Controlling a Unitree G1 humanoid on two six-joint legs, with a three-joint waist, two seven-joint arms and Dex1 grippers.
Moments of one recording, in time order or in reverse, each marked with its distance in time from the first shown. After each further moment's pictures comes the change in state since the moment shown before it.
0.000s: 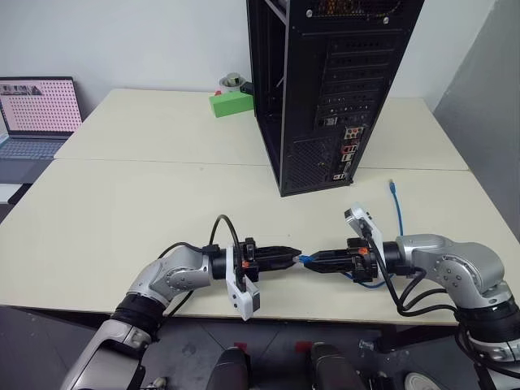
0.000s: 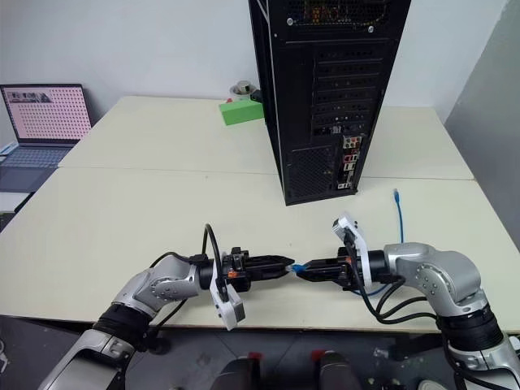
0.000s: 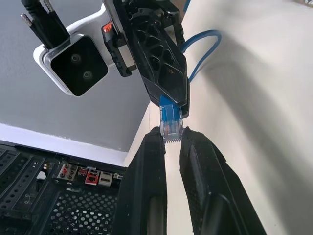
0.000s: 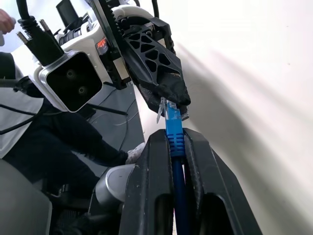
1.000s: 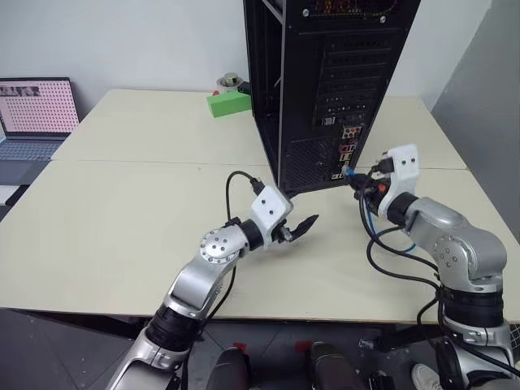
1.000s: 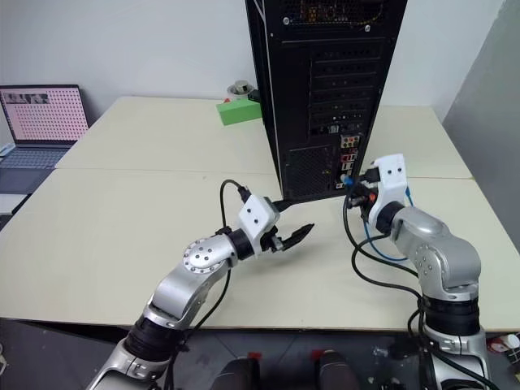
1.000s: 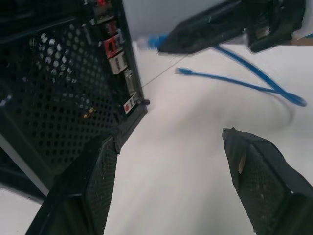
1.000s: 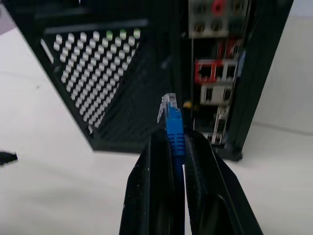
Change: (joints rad) left arm -0.012 -0.291 -0.001 -0.566 -0.660 1.663 -0.025; right arm -0.169 0.279 -0.249 0.016 -0.315 -0.124 -0.801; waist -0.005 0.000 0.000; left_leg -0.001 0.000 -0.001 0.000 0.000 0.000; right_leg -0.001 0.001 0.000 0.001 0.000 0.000
